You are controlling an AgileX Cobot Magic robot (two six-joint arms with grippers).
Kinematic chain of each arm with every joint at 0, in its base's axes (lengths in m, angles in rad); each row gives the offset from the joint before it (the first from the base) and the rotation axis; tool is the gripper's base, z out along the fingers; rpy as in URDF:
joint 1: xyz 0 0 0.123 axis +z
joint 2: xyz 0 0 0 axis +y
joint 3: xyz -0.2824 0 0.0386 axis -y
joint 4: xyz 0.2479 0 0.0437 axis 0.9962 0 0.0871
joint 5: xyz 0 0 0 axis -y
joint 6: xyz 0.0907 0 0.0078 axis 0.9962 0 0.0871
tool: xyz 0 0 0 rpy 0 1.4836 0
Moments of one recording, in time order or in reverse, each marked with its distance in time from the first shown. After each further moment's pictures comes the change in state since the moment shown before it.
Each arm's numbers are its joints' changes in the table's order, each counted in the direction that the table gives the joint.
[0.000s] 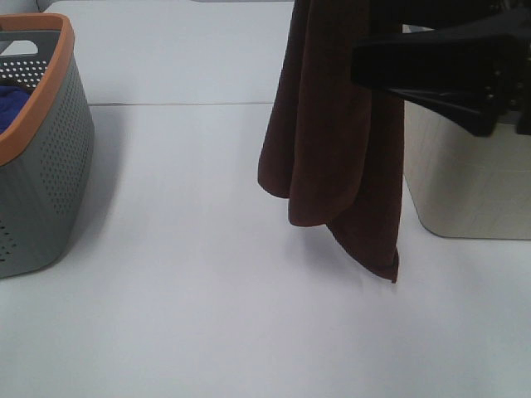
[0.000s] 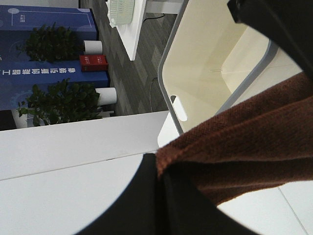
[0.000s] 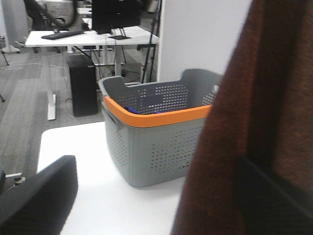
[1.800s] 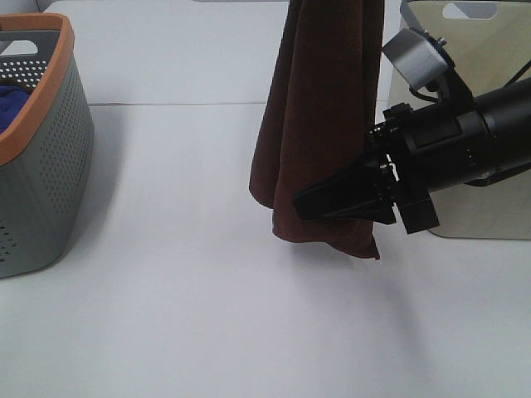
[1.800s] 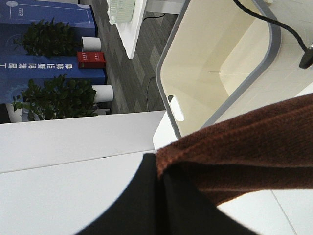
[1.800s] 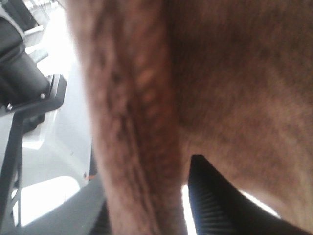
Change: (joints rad) left arm -0.002 0.000 0.000 0.000 0.001 -0.042; right arm 0.131 0.403 0.088 -0.310 0.031 0.165
